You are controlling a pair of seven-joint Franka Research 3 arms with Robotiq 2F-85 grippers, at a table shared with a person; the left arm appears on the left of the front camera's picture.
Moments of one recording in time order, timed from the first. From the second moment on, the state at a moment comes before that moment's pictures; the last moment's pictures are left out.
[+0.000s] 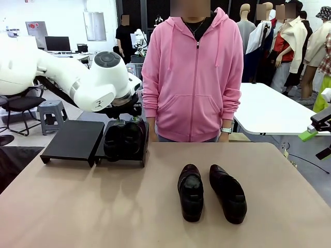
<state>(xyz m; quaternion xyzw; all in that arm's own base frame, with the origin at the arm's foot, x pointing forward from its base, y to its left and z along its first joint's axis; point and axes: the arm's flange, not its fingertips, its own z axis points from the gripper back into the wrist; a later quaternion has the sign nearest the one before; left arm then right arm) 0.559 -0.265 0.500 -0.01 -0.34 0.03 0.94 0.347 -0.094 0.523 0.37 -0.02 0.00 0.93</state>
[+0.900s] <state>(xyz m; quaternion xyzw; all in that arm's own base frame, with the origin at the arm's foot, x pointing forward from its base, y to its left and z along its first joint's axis) 0.325 -0.093 0.518 -0.32 -0.14 0.02 0.94 0.347 -0.094 0.523 0.37 -0.02 0.00 0.93</state>
